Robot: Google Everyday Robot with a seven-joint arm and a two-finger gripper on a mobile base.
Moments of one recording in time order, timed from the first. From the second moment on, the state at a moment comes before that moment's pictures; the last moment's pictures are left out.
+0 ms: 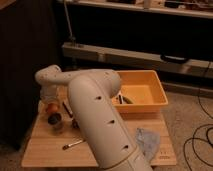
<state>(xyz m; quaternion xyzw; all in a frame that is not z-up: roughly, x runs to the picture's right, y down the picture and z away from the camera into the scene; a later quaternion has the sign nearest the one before) -0.353 0.106 0.884 -0.41 0.02 0.37 0.84</state>
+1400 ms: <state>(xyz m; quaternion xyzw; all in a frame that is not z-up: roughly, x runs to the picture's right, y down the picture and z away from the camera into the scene) -0.253 0.025 0.758 -0.35 0.00 0.46 0.81</state>
